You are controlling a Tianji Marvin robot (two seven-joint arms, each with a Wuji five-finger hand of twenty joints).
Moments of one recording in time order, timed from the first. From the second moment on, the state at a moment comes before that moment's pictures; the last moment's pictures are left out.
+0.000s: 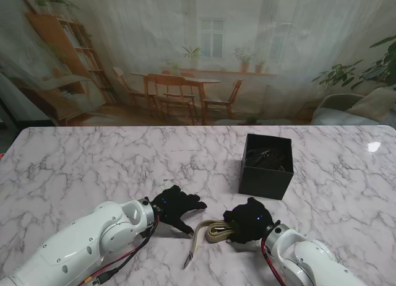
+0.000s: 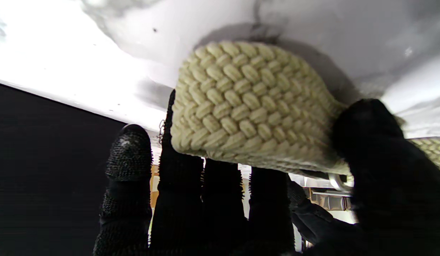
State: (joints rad) left arm 1.27 -1.01 -0.75 -1.42 0.97 -0.28 -0.13; right arm -1.65 -1.00 1.06 -1.55 -1.27 -0.15 -0.17; left_hand 0.75 -0.27 0.00 -0.03 0.38 0.11 0.08 0.32 0.40 0.14 0.12 0.26 0.46 0.23 0.29 0.57 0.08 0.26 0.69 0.62; right_hand 0.40 -0.56 0.77 -0.26 0.64 -0.15 0.91 0.40 1.00 0.01 0.63 0.55 1.07 0.05 0.58 0.58 0.53 0.23 1.26 0.56
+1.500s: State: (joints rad) left arm 1.18 -1.04 -0.62 -1.39 0.88 -0.25 -0.10; right arm -1.68 -1.02 1.05 -1.59 -1.26 -0.08 -0.13; left_hand 0.91 -0.27 -0.04 -0.03 0.56 0.09 0.41 0.63 0.43 0.14 0.16 0.31 0.48 0.23 0.29 0.59 0.08 0.26 0.72 0.62; right_hand 0.38 -0.38 0.75 -0.12 0.57 0.00 0.57 0.40 0.83 0.08 0.54 0.44 0.94 0.08 0.52 0.53 0.44 0.25 1.21 0.51
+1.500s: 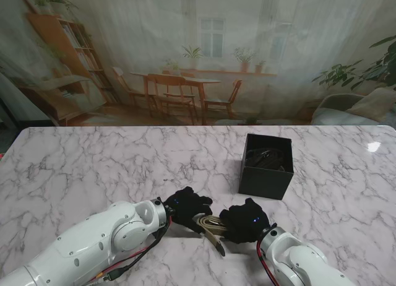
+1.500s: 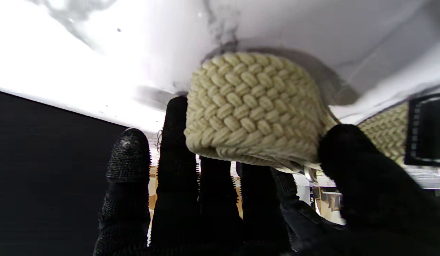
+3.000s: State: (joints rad) left arm 1.17 -1.04 -0.61 -1.39 0.88 -0.24 -0.11; right arm -1.75 -1.02 0.96 -1.71 -1.32 0.23 -0.01; left_hand 0.93 -0.29 -0.04 -0.03 0.59 0.09 0.51 0.59 0.44 0.13 0.17 0.31 0.48 0.22 0.29 0.59 0.08 0.26 0.72 0.62; right_hand 0.06 -0.46 0.72 -0.12 0.47 0.23 0.30 0.48 0.42 0.27 0.29 0.21 0.52 0.19 0.20 0.28 0.12 0.34 0.92 0.48
